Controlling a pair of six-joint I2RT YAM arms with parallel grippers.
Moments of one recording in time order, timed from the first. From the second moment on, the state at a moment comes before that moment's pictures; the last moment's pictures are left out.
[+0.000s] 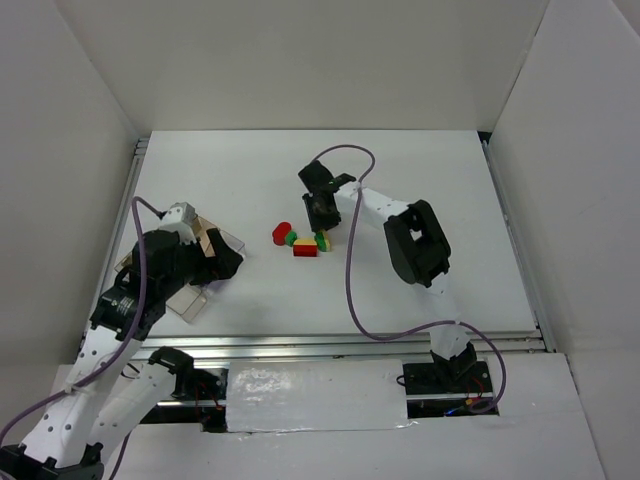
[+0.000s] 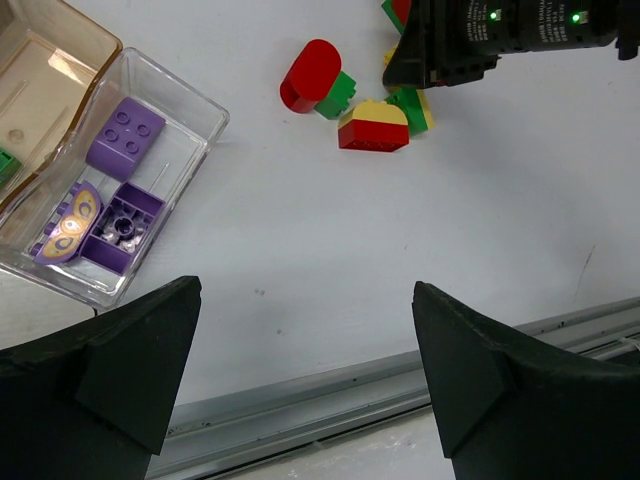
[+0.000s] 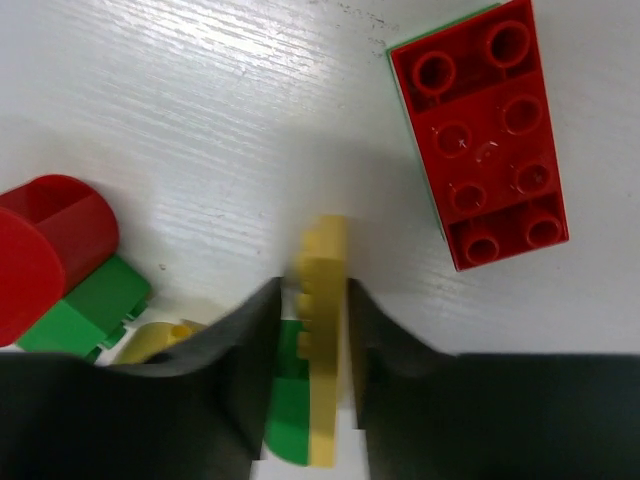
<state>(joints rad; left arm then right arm) -0.33 0.66 0.82 -0.68 0.03 -0.50 0.61 2.25 1.80 -0.65 0.11 0.34</state>
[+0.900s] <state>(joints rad) -0.35 0.63 0.69 -0.33 0.57 -0.50 0.86 1.36 1.26 -0.57 0.47 0.82</state>
